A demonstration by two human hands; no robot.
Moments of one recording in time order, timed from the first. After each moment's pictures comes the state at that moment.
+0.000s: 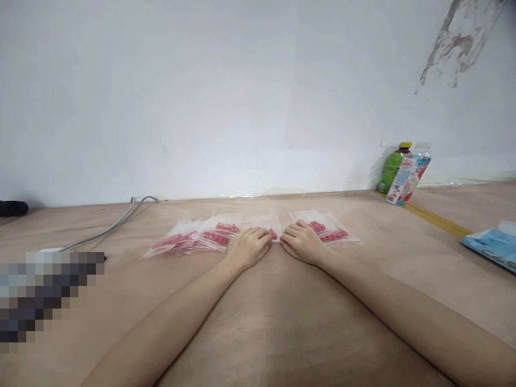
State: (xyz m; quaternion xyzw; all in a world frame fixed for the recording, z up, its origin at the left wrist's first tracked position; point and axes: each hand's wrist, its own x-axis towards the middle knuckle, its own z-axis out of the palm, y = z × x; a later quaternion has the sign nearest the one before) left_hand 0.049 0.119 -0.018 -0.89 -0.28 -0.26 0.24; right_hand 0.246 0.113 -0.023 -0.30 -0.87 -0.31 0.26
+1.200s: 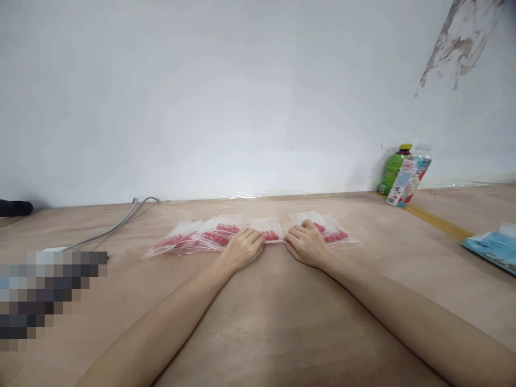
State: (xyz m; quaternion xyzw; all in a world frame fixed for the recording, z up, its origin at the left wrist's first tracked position) left_hand 0.034 0.115 -0.010 -0.89 -0.24 -0.24 0.32; right_hand 0.251 0.107 -0.020 -0.32 -0.84 -0.32 0.28
